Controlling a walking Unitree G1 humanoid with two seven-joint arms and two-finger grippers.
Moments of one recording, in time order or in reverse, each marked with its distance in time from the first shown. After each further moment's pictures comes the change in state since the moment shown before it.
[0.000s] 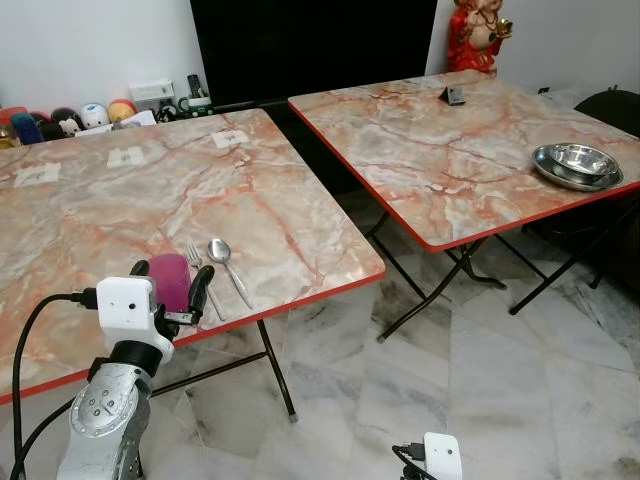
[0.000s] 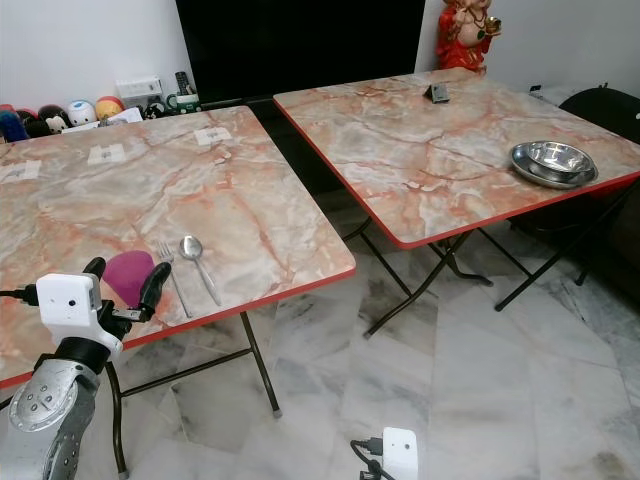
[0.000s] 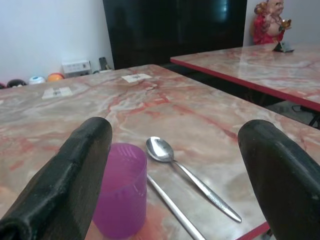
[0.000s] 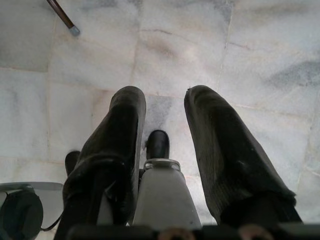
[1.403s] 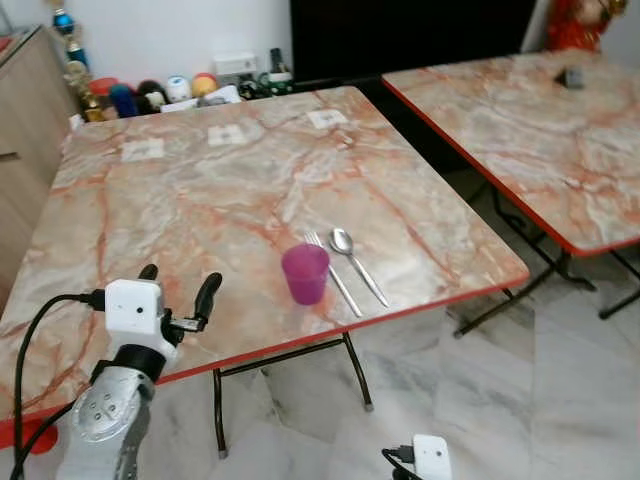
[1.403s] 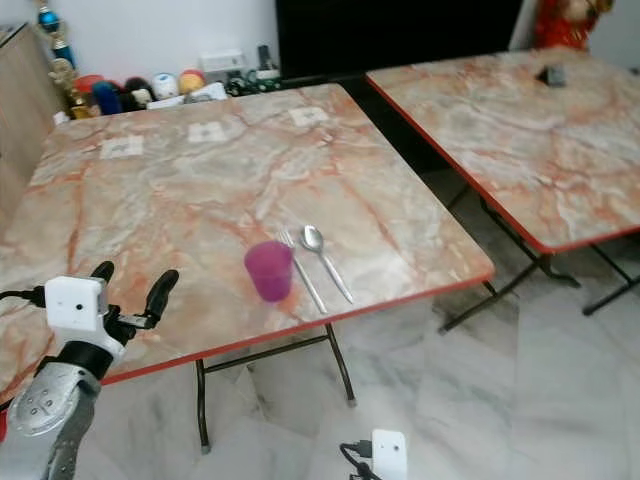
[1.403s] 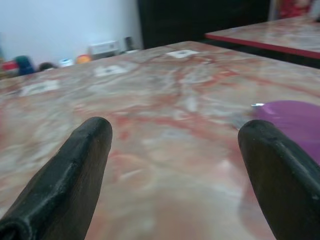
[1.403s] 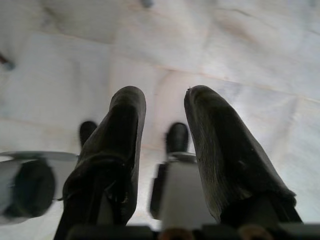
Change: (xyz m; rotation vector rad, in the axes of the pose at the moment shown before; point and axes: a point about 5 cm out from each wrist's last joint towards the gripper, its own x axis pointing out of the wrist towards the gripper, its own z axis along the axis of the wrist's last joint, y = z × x) left arm -0.001 -0.016 0.004 0.019 0.011 -0.093; right arm -0.002 0.002 -0.008 -0.006 0.019 0.007
